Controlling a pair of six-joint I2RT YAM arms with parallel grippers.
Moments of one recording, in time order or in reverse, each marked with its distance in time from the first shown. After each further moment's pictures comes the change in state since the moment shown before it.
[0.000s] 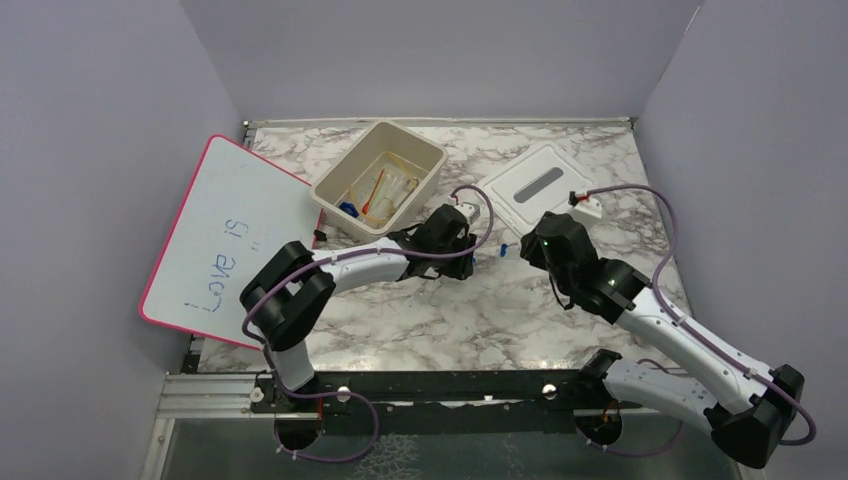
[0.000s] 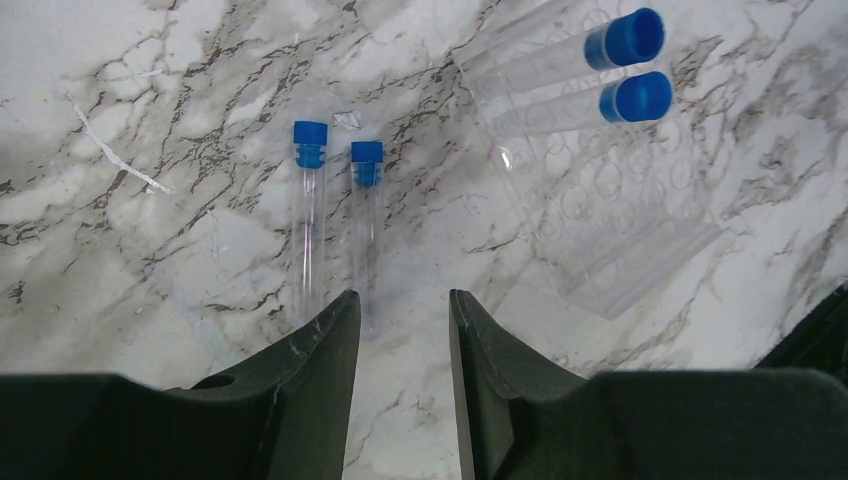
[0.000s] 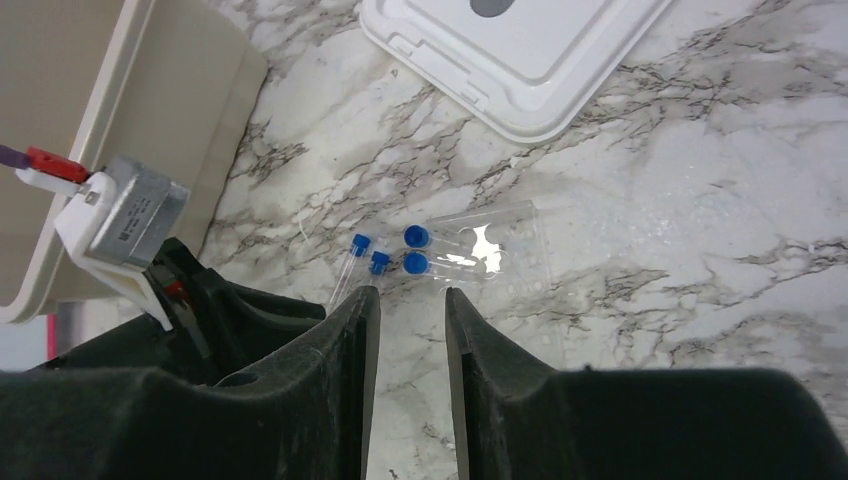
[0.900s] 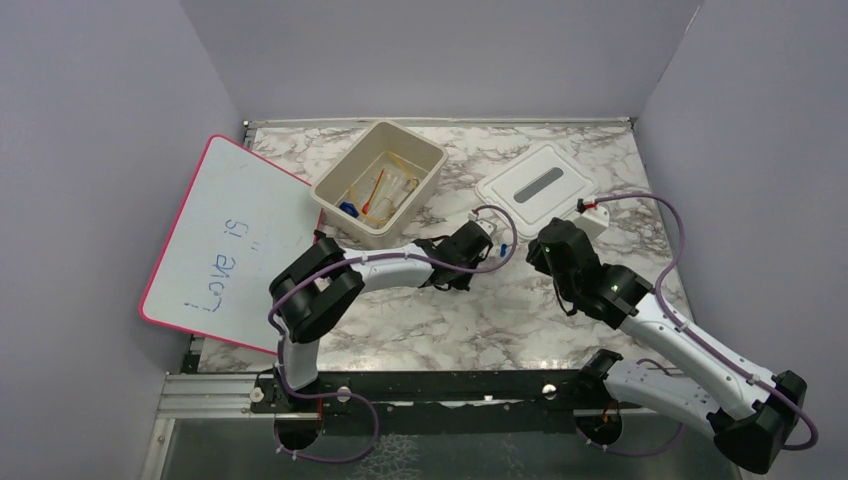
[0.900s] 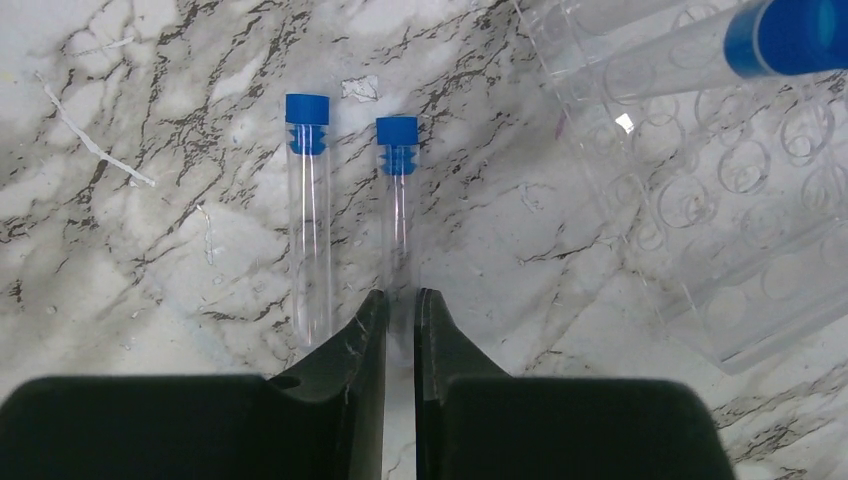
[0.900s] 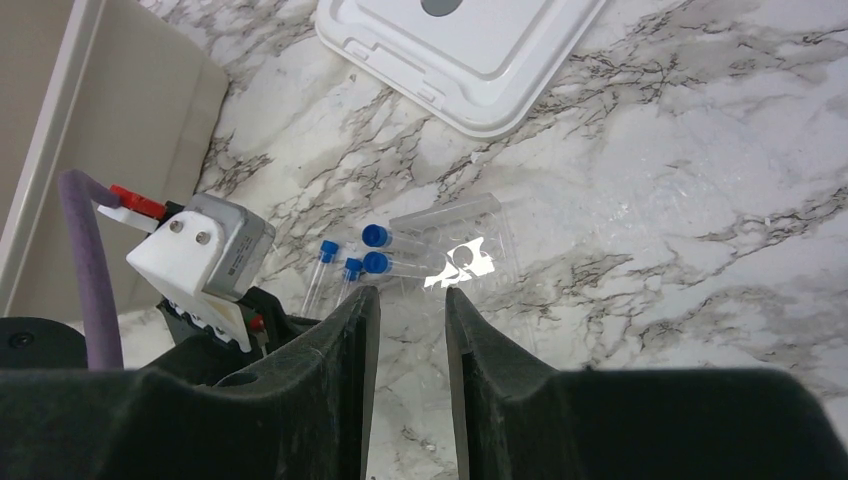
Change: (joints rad) left arm -0.097 0.160 0.111 -0.127 -0.219 0.079; right arm 0.000 -0.070 -0.048 -0.049 0.076 0.061
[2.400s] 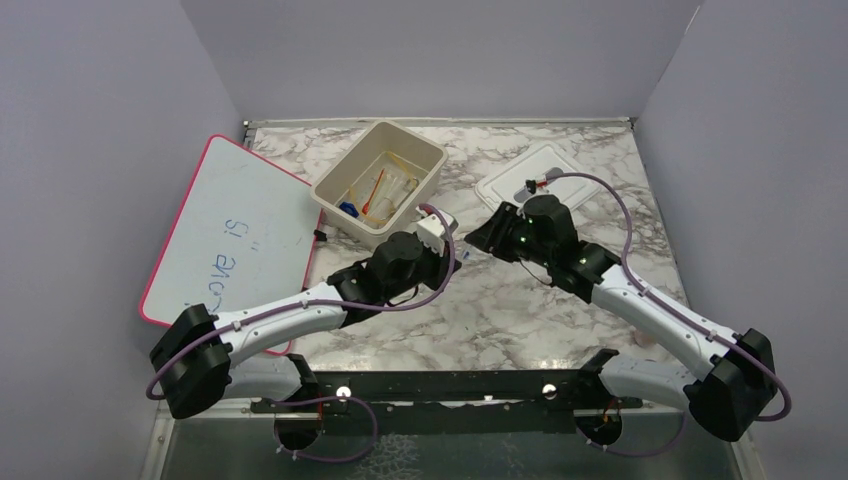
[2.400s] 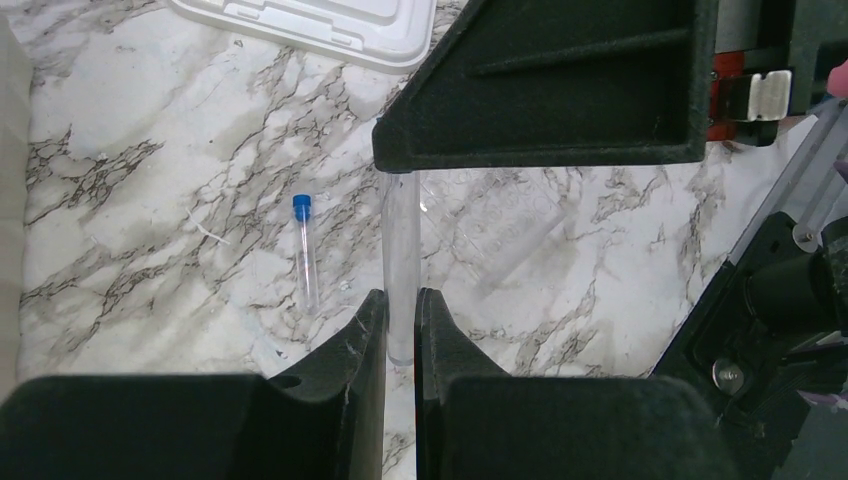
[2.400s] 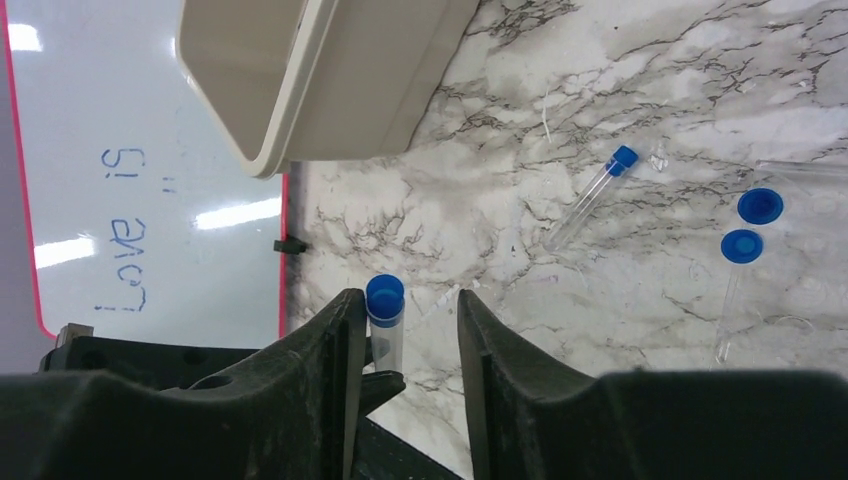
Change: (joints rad) left arm -0.019 -0.660 -0.433 0.369 0.050 0.074; right arm -0.065 0.229 0.036 0.358 -0.658 0.032
